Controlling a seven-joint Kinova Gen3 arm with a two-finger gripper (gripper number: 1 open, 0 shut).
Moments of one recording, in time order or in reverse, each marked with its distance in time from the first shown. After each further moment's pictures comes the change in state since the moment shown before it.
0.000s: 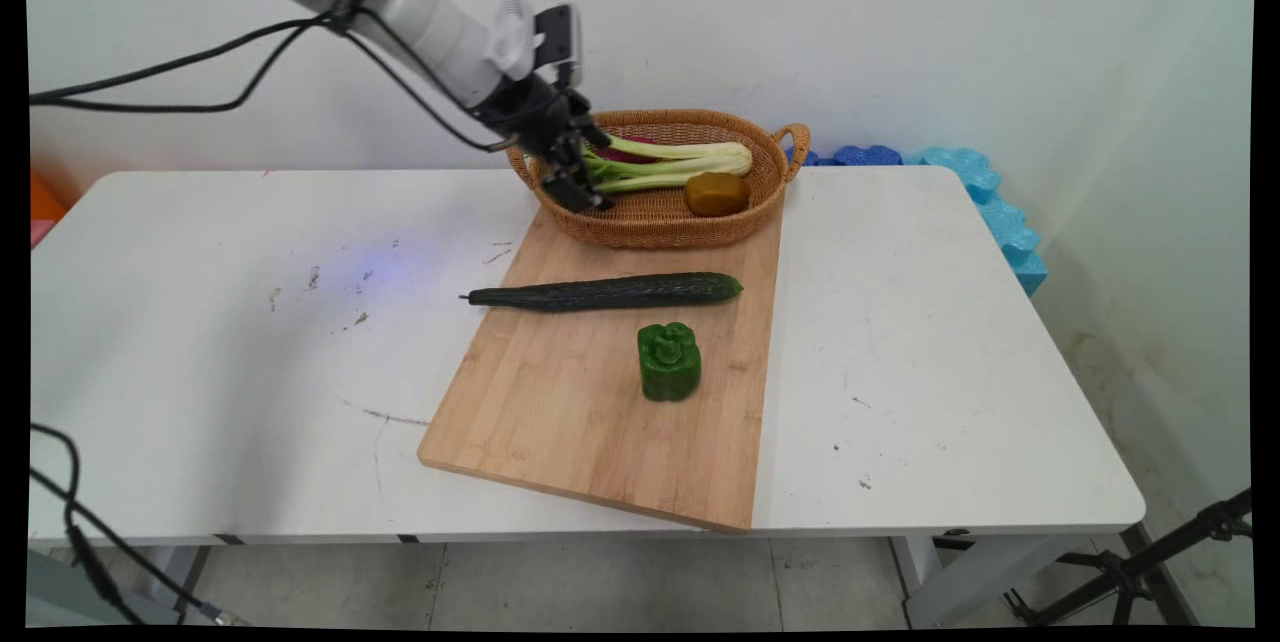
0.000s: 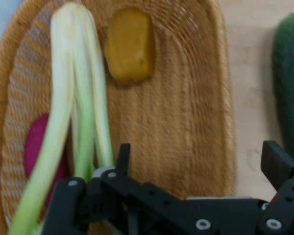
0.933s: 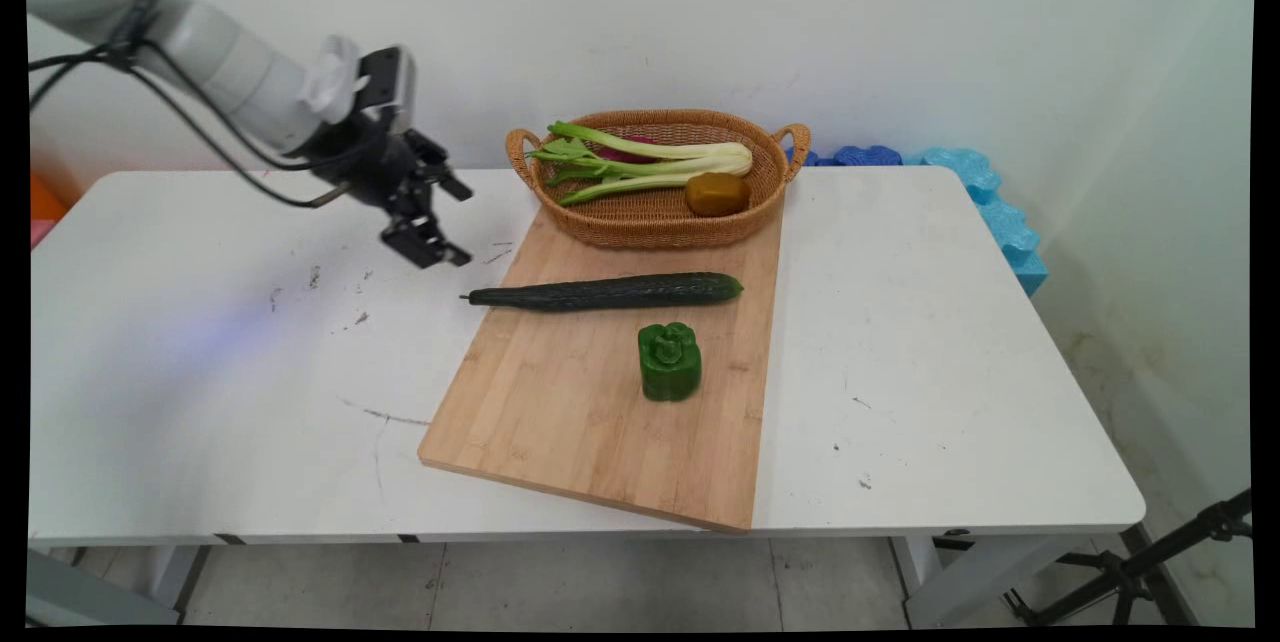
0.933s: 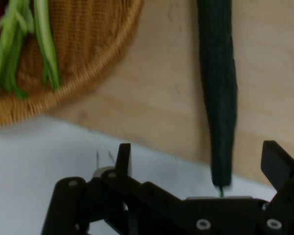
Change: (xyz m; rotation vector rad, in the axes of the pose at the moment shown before) arm -0.104 0.060 -0.102 -0.041 -0.091 -0.091
